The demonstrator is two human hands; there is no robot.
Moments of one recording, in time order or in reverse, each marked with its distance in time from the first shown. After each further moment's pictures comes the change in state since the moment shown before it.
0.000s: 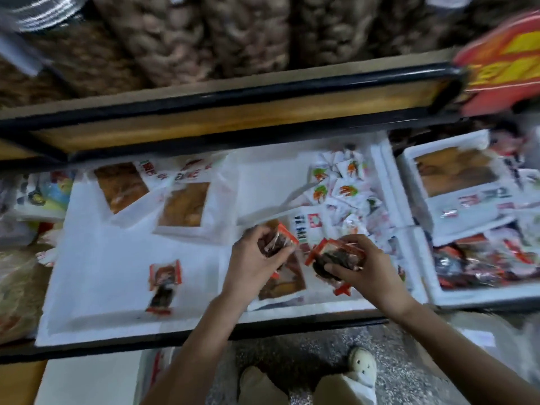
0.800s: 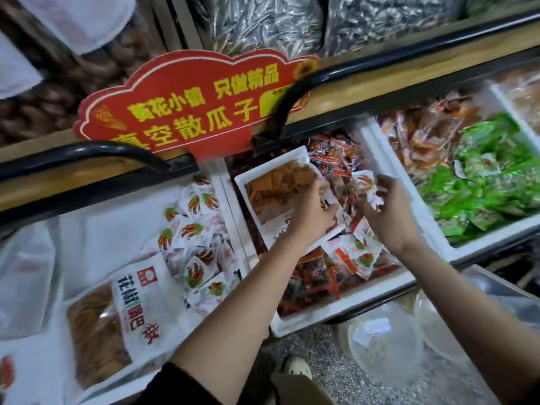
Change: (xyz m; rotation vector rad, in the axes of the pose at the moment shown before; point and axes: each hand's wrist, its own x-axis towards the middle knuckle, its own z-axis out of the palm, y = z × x) left_hand 0.103 0.248 0.365 -0.058 -0.436 0.096; right_hand 0.071 0.186 -0.315 -0.108 0.558 0.084
